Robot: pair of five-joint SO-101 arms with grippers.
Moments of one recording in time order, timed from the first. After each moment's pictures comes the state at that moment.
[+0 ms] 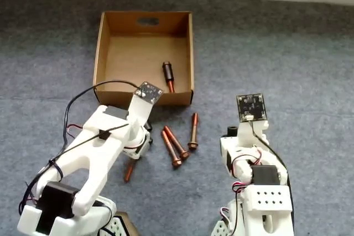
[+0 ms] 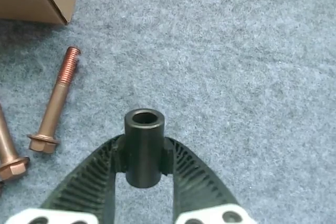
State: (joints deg) left arm 10.5 -13.1 52.0 56.7 -9.9; right arm -5.4 -69.6 78.3 50.0 6.7
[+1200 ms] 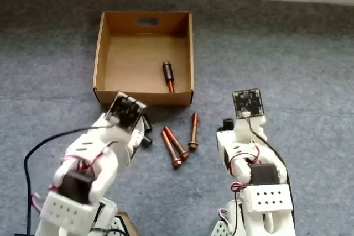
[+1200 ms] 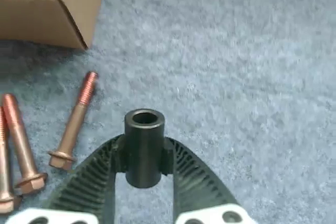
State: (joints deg) left arm 13.9 -84.3 70.3 56.2 -9.9; right arm -9.8 -69.6 73.3 49.0 6.7
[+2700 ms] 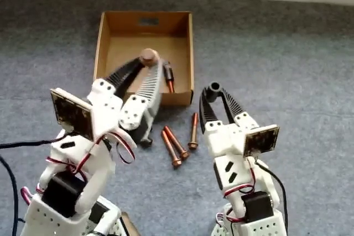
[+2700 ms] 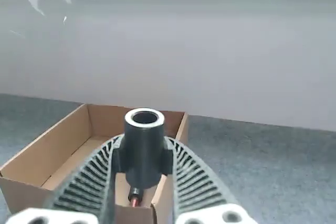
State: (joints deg) left arm 26.2 -75.7 49.4 28.5 6.3; right arm -20.3 -104.0 88.8 19.9 -2.1
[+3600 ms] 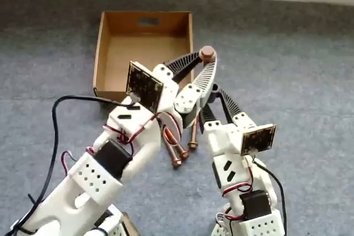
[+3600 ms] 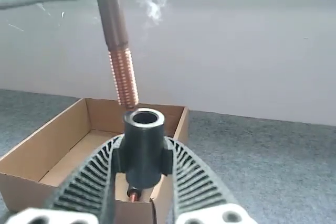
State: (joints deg) left arm 34.6 -51.6 48.4 8.7 6.3; right arm -20.3 -104.0 91.1 18.0 -2.1
